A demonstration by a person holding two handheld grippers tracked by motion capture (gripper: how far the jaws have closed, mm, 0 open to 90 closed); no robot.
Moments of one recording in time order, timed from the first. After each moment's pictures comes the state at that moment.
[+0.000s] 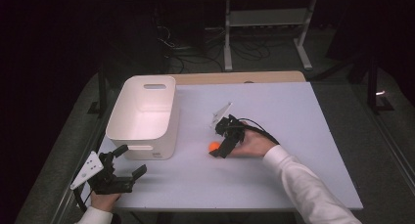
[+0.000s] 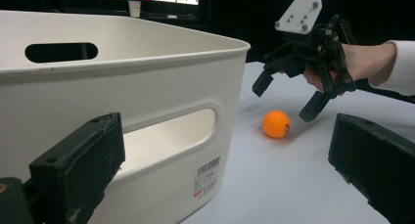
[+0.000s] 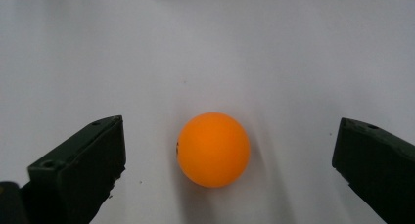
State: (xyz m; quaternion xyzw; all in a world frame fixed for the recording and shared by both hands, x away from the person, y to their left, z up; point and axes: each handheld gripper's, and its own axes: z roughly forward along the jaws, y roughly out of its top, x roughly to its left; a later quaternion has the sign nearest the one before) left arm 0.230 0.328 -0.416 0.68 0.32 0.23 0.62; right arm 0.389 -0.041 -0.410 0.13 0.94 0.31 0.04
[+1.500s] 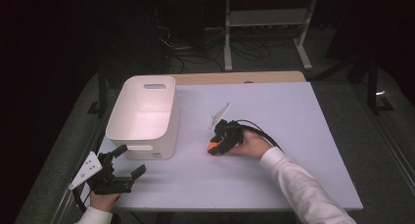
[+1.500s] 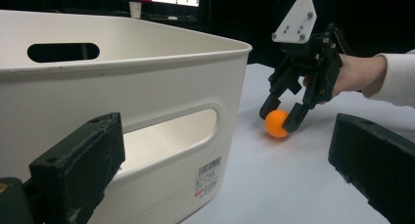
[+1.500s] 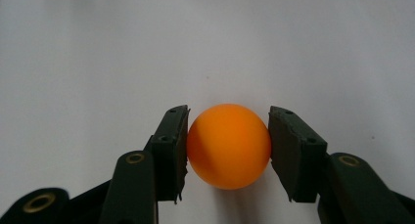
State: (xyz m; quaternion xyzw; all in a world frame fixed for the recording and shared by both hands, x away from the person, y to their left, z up) left arm 0.230 0.331 -0.416 0.68 0.32 0.23 0.62; right arm 0.392 -0.039 -0.419 0.11 0.94 0.32 -0.02
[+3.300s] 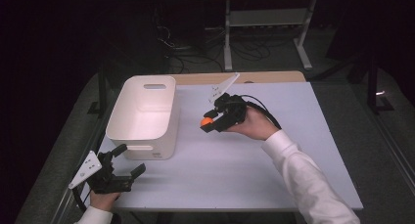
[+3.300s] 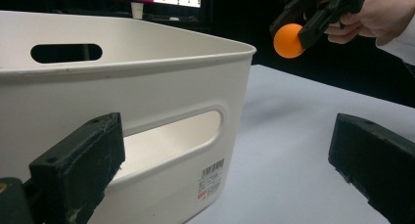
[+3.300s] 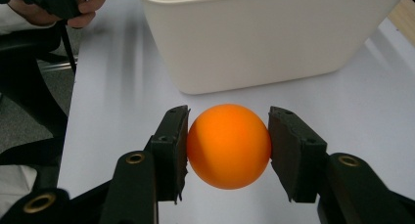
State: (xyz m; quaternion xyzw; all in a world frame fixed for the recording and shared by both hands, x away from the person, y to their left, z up) left arm 0.232 0.331 -0.416 0.67 0.32 0.23 0.62; right arm 0.390 -0.044 -0.314 0.11 0.91 0.39 0.02
